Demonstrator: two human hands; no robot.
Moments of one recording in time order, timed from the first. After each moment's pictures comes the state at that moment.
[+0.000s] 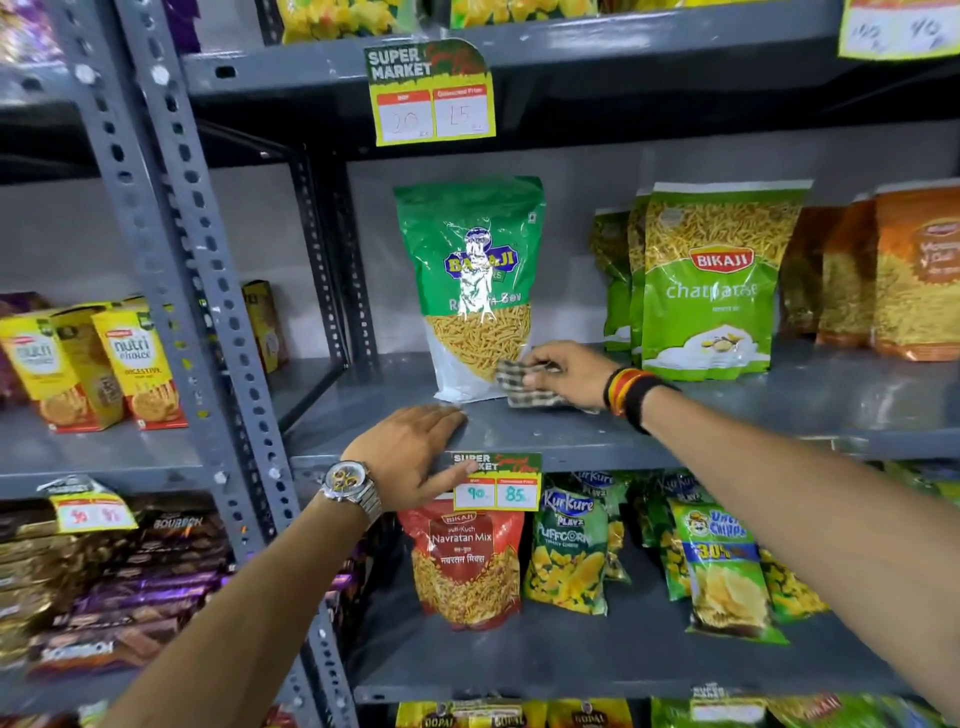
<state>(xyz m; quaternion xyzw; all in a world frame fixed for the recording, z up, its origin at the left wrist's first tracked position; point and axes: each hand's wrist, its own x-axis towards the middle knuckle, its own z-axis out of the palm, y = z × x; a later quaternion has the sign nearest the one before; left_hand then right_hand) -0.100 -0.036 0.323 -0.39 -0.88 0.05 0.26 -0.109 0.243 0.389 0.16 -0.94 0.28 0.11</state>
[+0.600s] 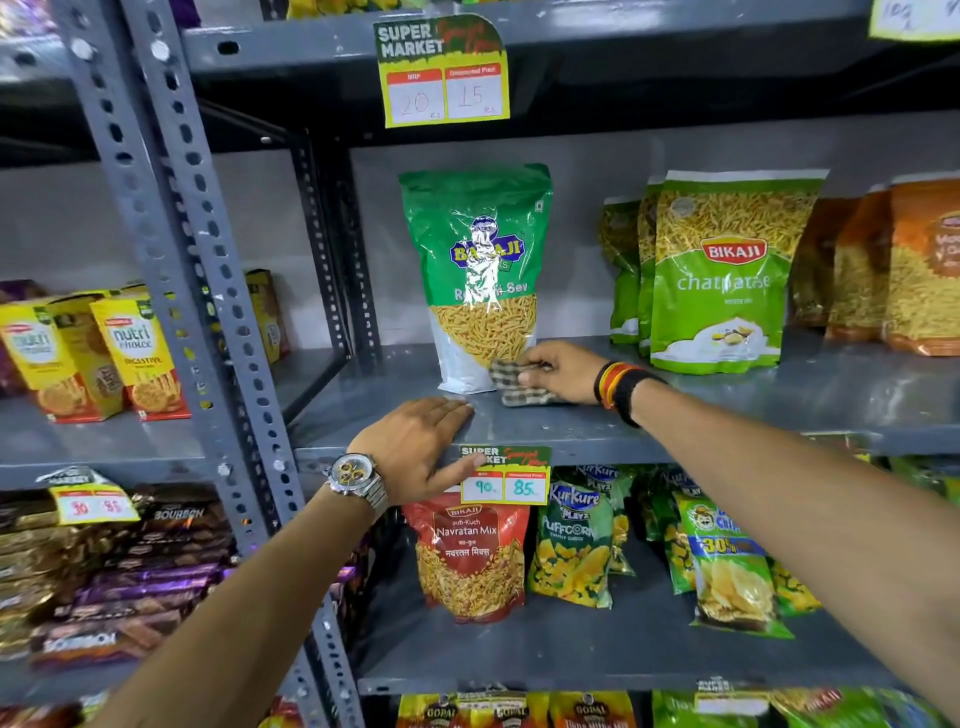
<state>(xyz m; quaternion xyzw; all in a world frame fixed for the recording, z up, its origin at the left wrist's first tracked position) -0.104 -0.036 0.321 -0.39 -0.88 0.06 0.26 -0.134 0.230 0.379 0.16 -0.95 0.26 0.08</state>
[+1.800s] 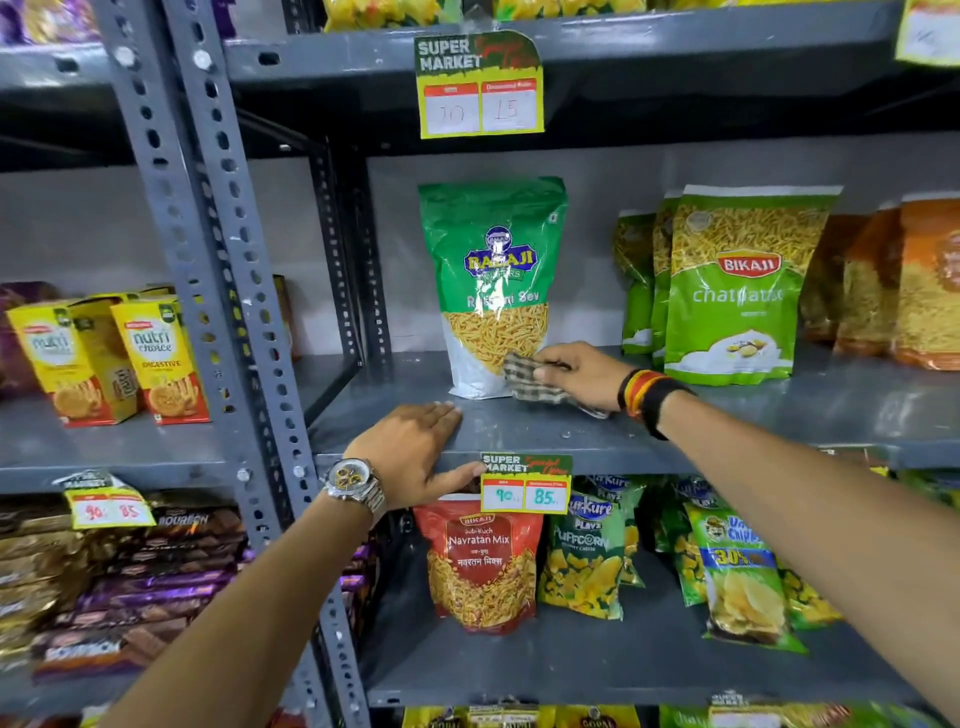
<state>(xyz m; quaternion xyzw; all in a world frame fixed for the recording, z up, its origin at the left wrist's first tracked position) -0.108 -0.060 0.323 -0.35 -0.90 0.08 0.25 -0.109 0.216 0.393 0.16 -0.93 0.32 0.09</state>
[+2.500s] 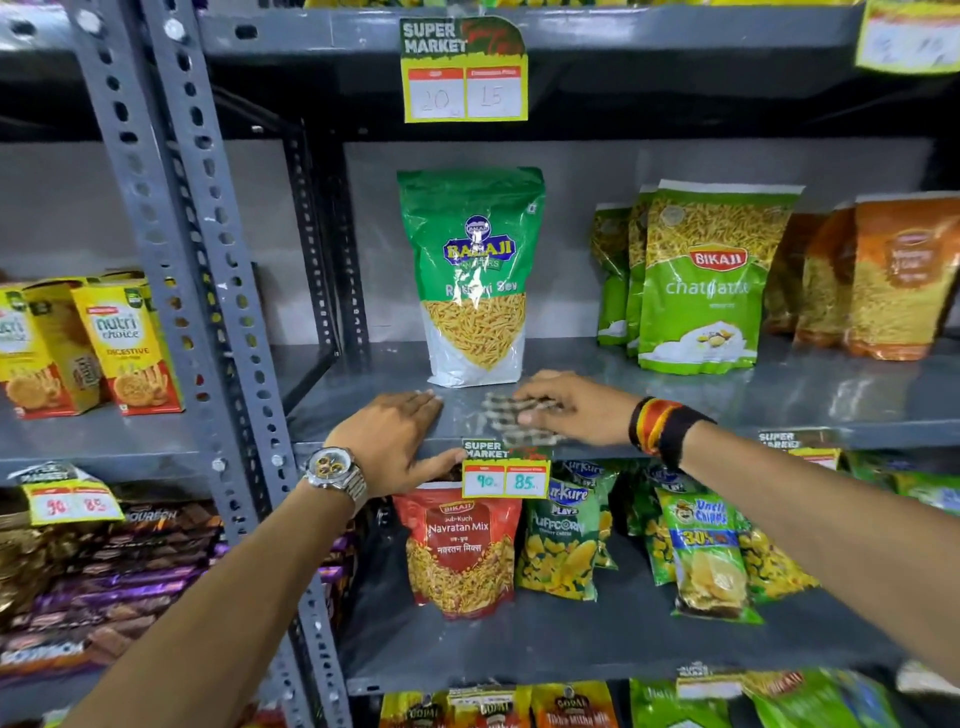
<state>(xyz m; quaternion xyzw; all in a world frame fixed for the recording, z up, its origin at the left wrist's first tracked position) -0.104 -0.061 0.324 -0.34 -0.90 0.07 0.25 -0.066 0.226 0.364 0.22 -0.95 0.21 0.05</state>
